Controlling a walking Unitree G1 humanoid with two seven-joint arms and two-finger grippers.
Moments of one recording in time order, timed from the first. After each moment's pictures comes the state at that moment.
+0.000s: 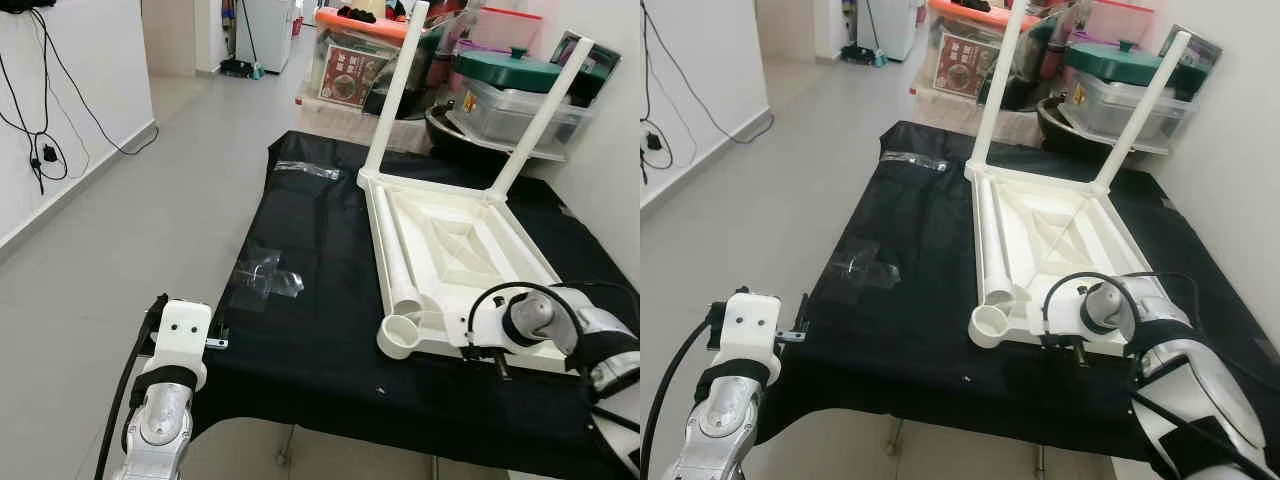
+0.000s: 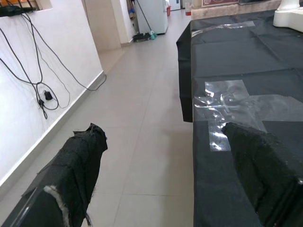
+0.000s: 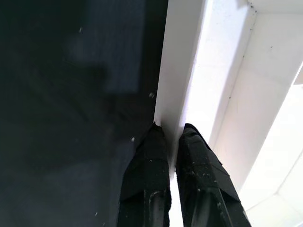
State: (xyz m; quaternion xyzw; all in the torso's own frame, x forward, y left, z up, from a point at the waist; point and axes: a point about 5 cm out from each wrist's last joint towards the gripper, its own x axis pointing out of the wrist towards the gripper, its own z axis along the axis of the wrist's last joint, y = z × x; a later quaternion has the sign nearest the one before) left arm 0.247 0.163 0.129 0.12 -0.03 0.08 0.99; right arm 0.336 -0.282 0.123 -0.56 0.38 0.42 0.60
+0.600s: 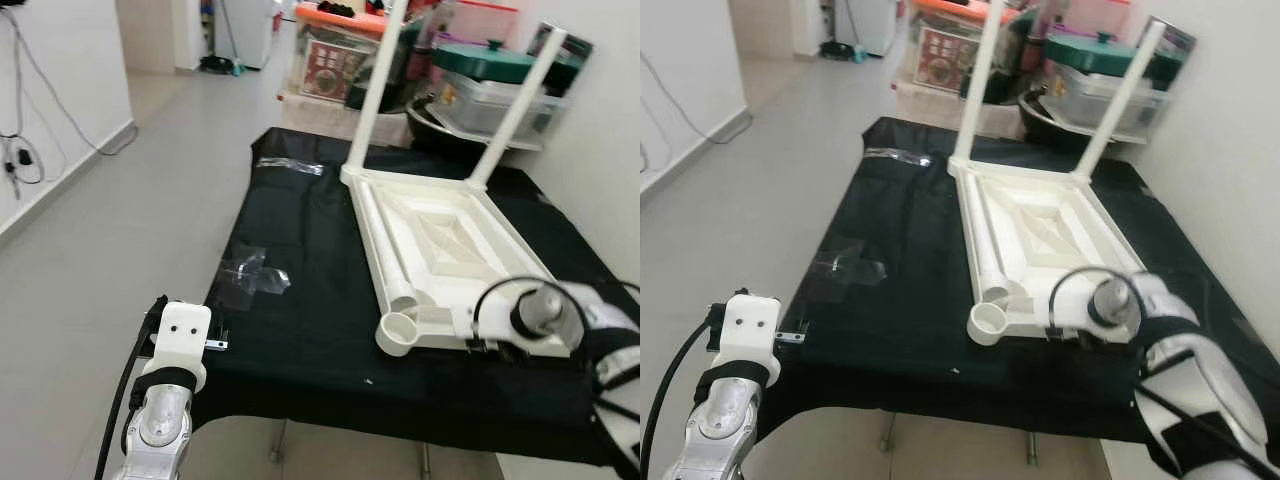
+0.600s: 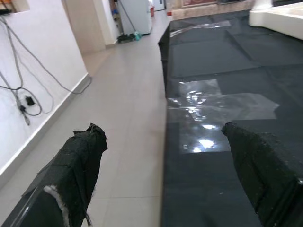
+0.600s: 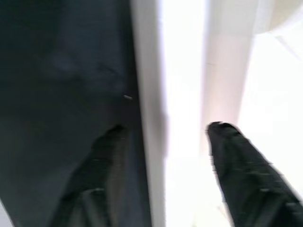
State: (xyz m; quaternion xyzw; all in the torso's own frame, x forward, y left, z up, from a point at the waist) left arm 0.246 0.163 0.128 0.12 -0.02 0.08 0.99; right arm 0.351 -0.280 0.152 -0.55 0.34 0.39 0.66
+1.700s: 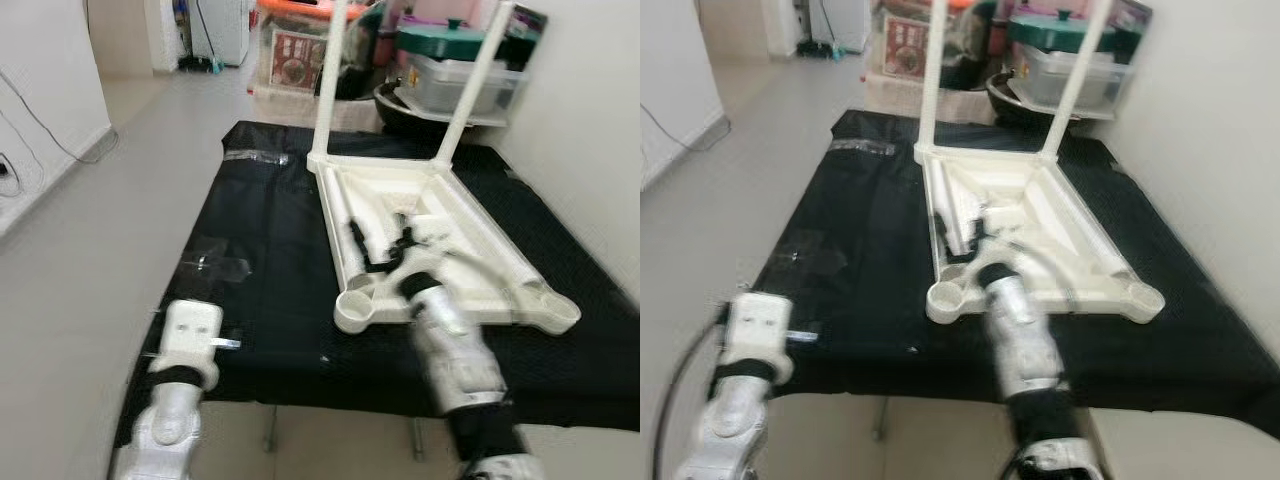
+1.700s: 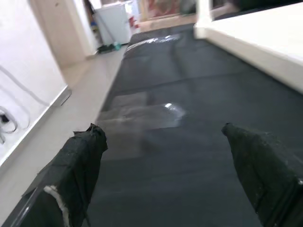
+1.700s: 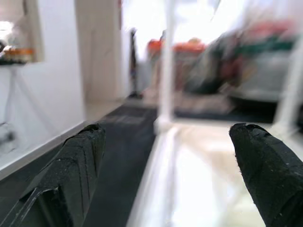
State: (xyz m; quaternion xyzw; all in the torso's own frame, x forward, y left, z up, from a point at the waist) left arm 0.247 0.158 0.131 0.12 -0.03 0.05 0.99; right arm 0.331 -0.132 0.190 0.02 -0.15 0.10 0.98
